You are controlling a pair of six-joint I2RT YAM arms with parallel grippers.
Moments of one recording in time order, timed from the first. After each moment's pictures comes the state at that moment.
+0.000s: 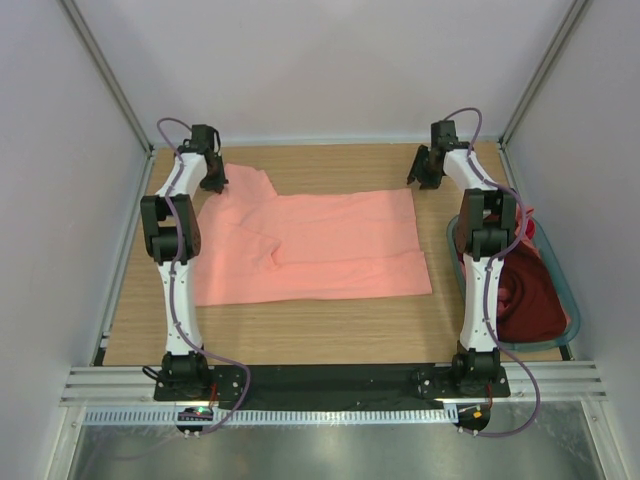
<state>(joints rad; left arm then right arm) 0.02 2.45 2.12 -0.71 -0.07 -0.16 0.02 2.41 2.06 -0.64 -0.06 0.37</state>
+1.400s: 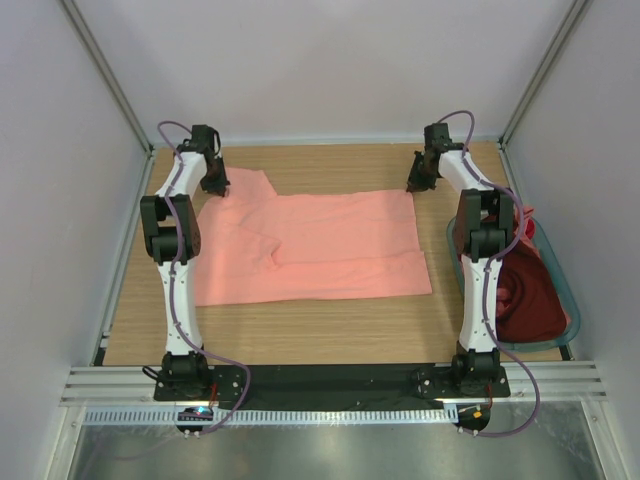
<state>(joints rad) 0.02 2.45 2.13 -0.77 -0.02 -0.19 0.05 2.40 2.02 -0.65 -0.08 0.36</state>
